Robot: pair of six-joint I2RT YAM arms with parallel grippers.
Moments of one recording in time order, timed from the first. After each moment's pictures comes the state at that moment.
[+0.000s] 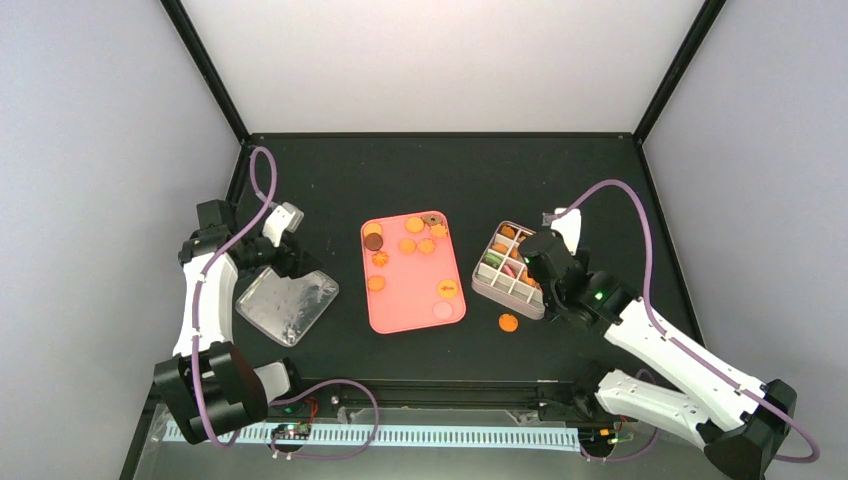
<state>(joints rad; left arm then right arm) 0.36 1.17 0.91 -0.89 0.92 0.77 0.78 0.91 0.84 -0.70 0.81 0.51</state>
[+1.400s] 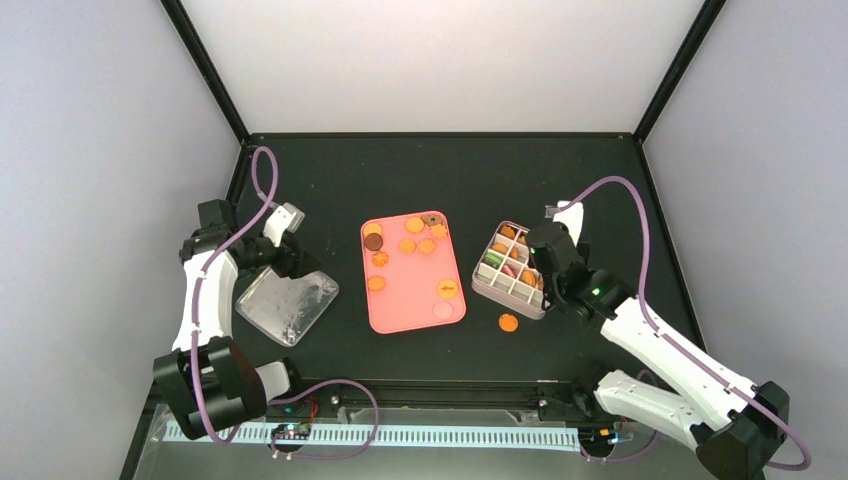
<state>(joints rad) 0.36 1.19 0.91 -0.89 0.92 0.79 0.70 0.93 0.79 -0.54 0.78 0.43</state>
